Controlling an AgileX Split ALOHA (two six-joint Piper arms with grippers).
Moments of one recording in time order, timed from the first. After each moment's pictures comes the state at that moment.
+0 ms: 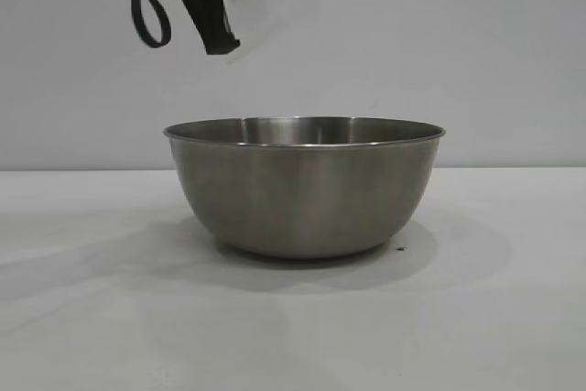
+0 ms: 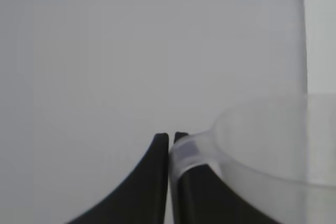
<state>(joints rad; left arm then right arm) -0.44 1.90 -0.85 -0.02 -1.14 0.46 0.03 -0.02 -0.49 0.03 1.14 -0.04</state>
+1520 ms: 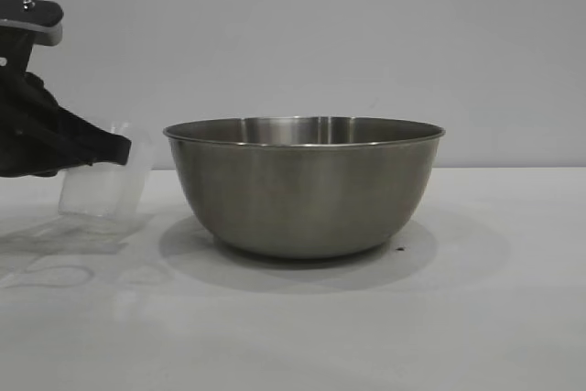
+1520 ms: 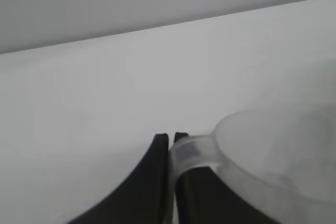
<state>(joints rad) -0.44 2.11 -0.60 -0.48 -1.14 0.19 0.03 -0.02 -0.49 0.03 1.14 -0.04</state>
